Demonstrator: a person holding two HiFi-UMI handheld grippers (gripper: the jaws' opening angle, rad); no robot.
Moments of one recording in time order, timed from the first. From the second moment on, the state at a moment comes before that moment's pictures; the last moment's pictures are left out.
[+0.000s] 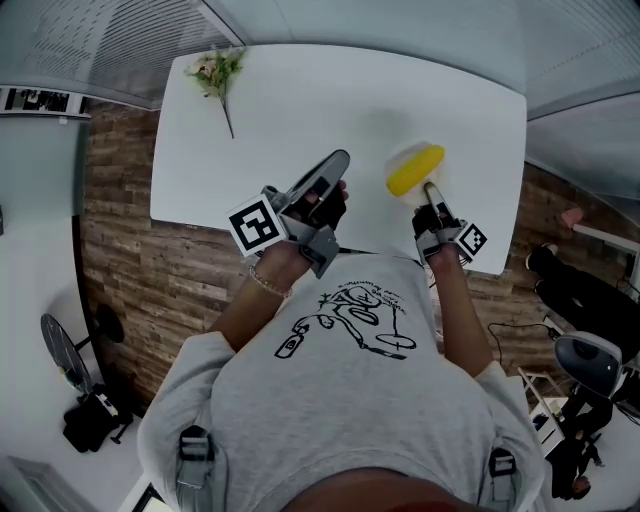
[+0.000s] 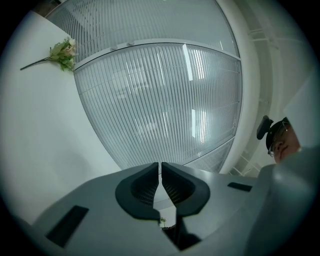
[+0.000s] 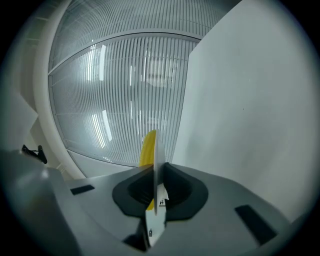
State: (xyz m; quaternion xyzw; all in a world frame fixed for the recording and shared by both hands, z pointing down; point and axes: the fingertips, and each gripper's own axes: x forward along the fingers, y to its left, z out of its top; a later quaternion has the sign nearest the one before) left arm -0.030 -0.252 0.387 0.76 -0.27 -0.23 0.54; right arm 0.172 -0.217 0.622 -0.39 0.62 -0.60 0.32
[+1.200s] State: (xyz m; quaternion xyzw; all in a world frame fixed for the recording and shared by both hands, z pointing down) left arm -0.033 -0.253 0.383 0.76 -0.28 -0.23 0.54; right arm 0.181 -0.217 0.706 -0.42 0.58 -0.63 0.31
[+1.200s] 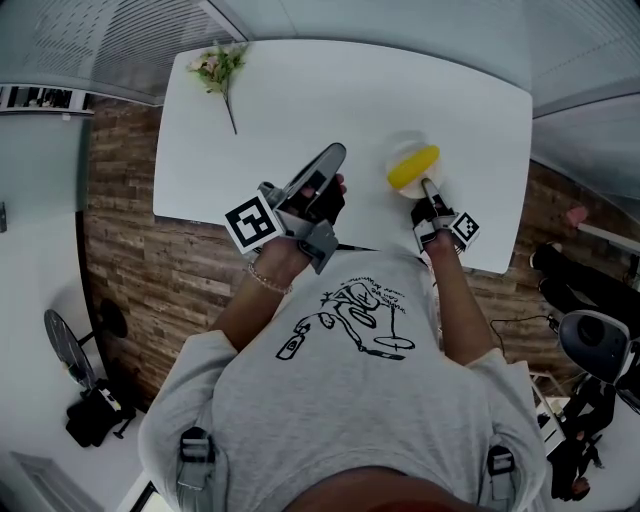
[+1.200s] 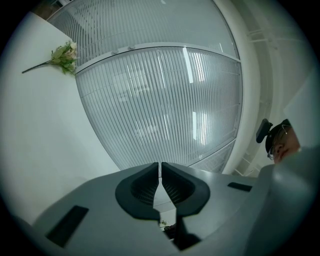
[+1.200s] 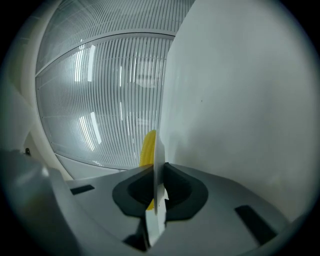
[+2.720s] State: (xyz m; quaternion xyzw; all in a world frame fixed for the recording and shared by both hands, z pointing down) left arm -0.034 -0.254 0.382 0.76 -0.28 -0.24 0.54; right arm 0.188 -0.216 0.739 -0.49 0.49 -0.70 0.19
